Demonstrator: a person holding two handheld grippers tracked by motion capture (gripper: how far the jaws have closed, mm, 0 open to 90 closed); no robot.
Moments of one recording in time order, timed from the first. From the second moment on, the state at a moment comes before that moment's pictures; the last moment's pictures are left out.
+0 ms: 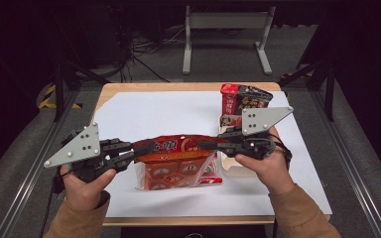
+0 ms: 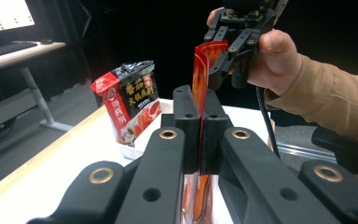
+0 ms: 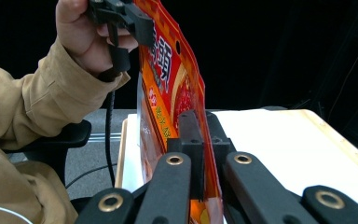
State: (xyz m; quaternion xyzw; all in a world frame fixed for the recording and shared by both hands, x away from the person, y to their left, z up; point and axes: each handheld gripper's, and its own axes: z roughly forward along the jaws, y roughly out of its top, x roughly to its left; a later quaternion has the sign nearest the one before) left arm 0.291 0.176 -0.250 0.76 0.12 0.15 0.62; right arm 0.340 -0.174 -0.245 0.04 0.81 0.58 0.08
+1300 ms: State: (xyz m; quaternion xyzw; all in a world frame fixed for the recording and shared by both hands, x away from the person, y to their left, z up) left arm 0.332 0.192 -0.275 0.76 0.21 0.17 0.59; right arm 0.332 -0.206 -0.178 0.09 0.80 0.57 0.15
